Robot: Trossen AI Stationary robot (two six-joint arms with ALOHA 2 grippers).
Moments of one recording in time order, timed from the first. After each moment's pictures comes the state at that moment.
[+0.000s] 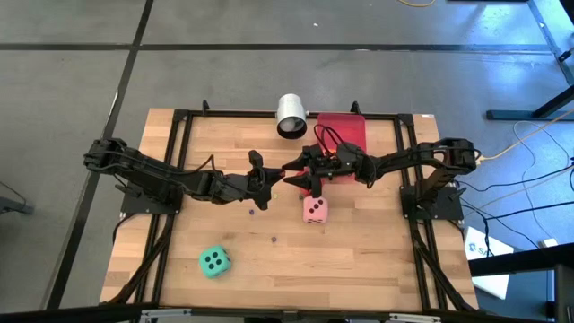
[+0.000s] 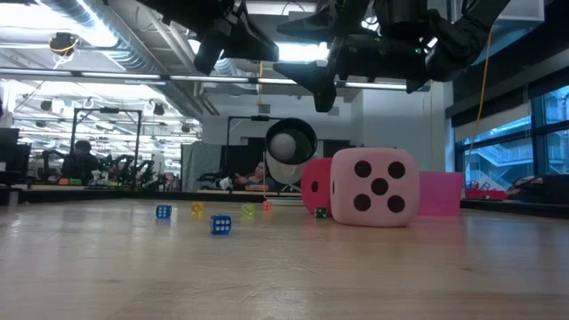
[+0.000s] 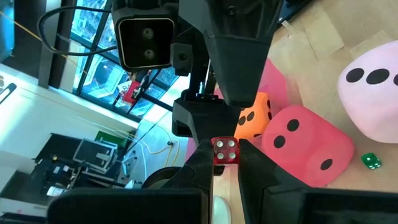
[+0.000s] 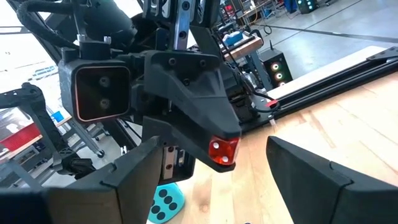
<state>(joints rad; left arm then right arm) -0.20 1.34 0.83 0.27 -0.66 0.74 -0.11 1.66 0.75 0.93 -0.28 0.52</state>
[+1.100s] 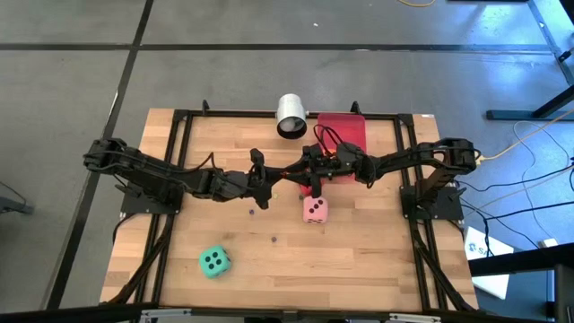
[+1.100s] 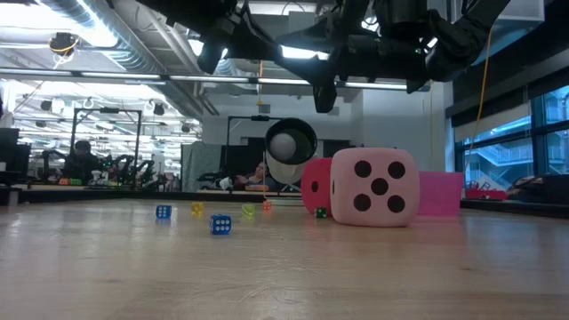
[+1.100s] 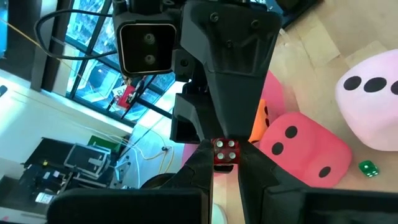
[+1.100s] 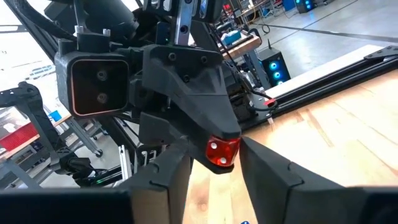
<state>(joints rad) -0.17 1.34 0.83 0.29 -0.60 0.74 -0.11 1.66 0.75 0.92 -0.27 0.51</state>
